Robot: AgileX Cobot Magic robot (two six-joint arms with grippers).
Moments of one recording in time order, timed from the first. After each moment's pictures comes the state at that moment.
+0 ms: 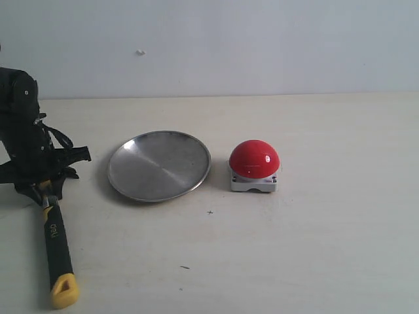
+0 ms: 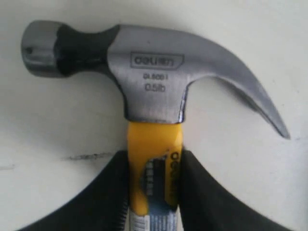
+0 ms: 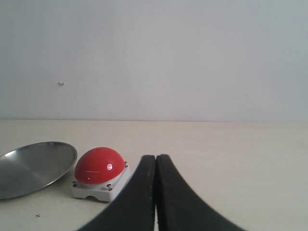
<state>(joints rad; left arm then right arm) -0.16 2.13 -1.37 0.08 0.86 -0.63 0.06 0.02 0.00 0.04 0.12 0.03</state>
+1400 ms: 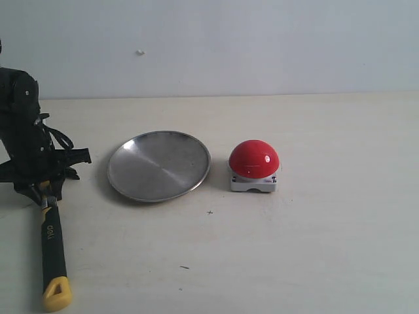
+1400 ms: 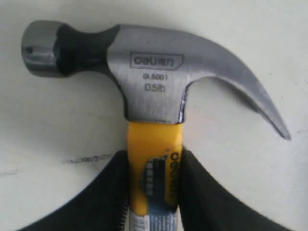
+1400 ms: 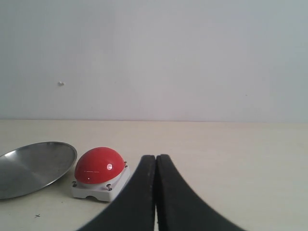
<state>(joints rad) -0.16 2.13 -1.37 0.09 0.86 -0.58 0.06 0.02 0.00 0.04 0.12 0.03</state>
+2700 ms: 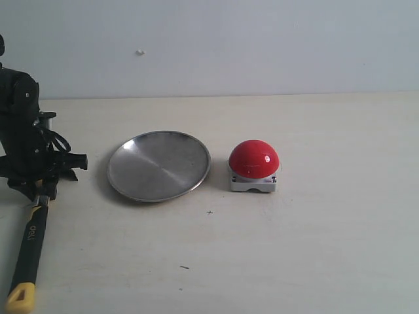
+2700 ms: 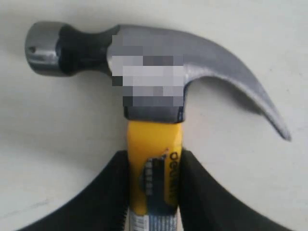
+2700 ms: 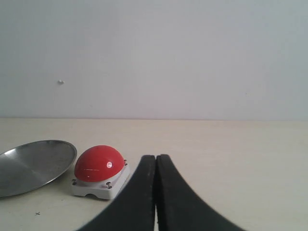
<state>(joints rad) -0.16 2.13 -1.37 0.16 0.85 -0.43 0.06 0.02 0.00 0.04 0.12 0.03</state>
